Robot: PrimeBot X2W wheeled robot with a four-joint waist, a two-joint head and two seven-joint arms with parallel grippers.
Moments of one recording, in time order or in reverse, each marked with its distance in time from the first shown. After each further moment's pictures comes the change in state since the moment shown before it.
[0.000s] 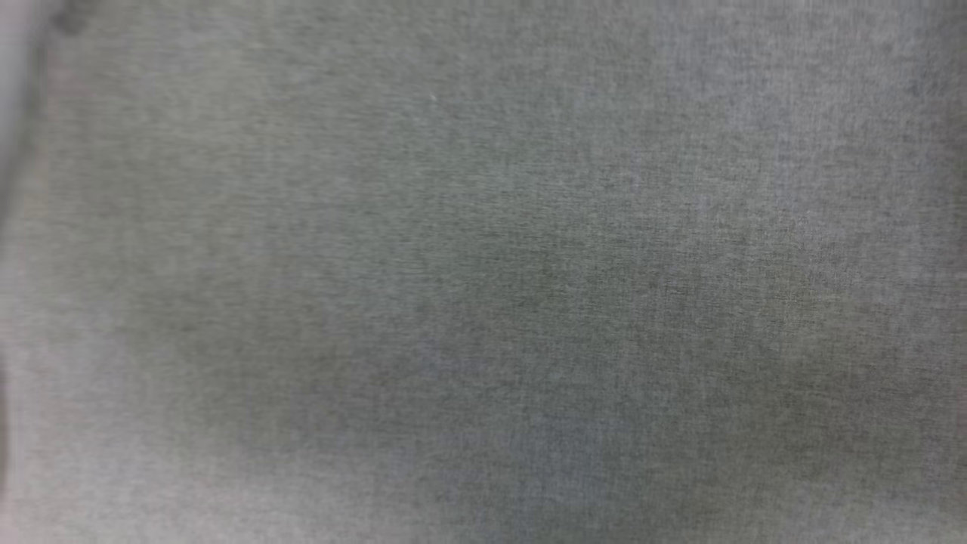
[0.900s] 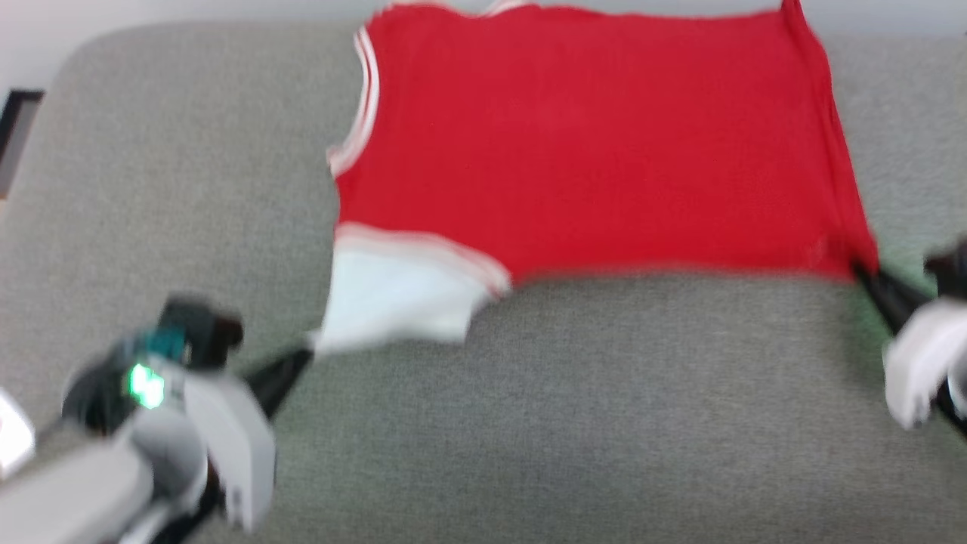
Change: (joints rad) left arm 0.911 0.560 -0.334 -0.917 -0.547 0.368 0.303; right arm 0.924 -0.397 0.471 -0.621 0.644 0.000 0.140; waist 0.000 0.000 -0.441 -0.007
